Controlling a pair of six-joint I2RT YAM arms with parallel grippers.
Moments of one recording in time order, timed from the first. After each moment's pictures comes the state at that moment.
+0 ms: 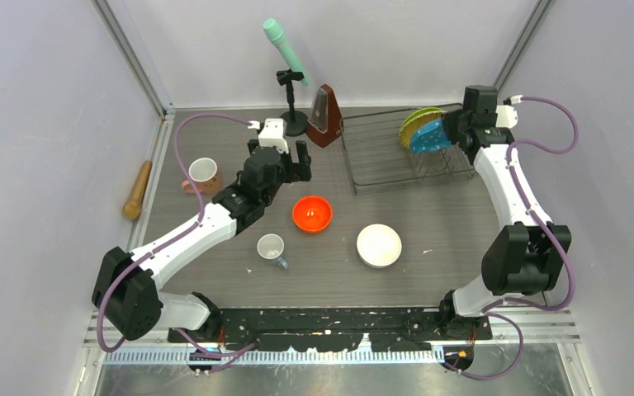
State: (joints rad) left arm -0.67 1.31 0.99 0.06 -0.37 -0.32; right arm -0.02 1.53 1.42 -0.44 0.21 1.20
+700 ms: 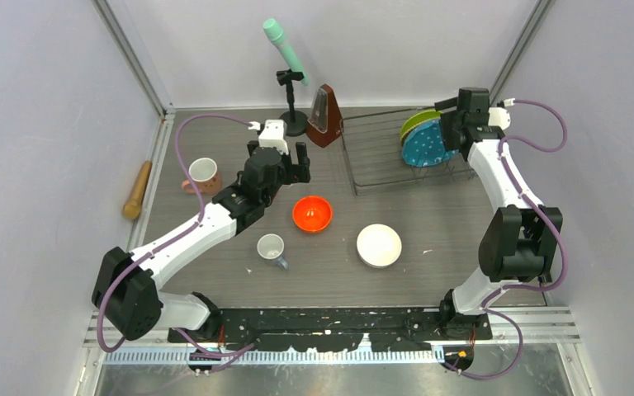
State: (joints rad) left arm -0.67 1.31 0.99 0.03 -0.38 -0.32; right arm -0.02 1.63 1.41 -0.38 0.23 1.23
